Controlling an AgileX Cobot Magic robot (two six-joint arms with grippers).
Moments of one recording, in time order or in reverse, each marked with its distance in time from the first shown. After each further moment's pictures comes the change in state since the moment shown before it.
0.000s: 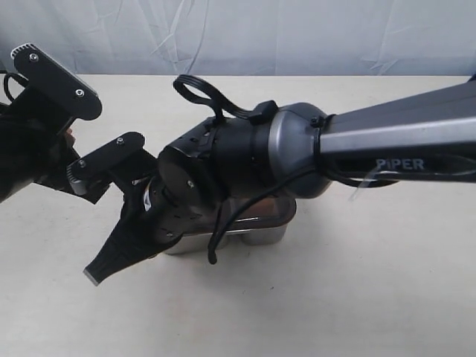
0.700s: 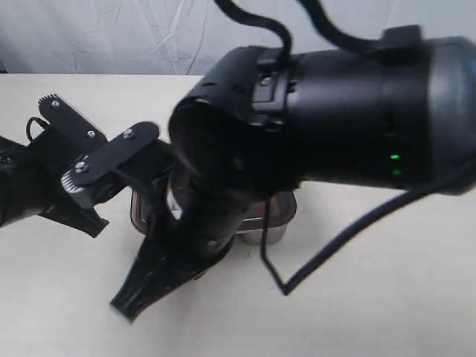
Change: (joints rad) left arm 0.147 0.158 0.062 0.002 0.201 0.000; right arm 0.092 -0.292 0.035 -0.192 0.444 0.195
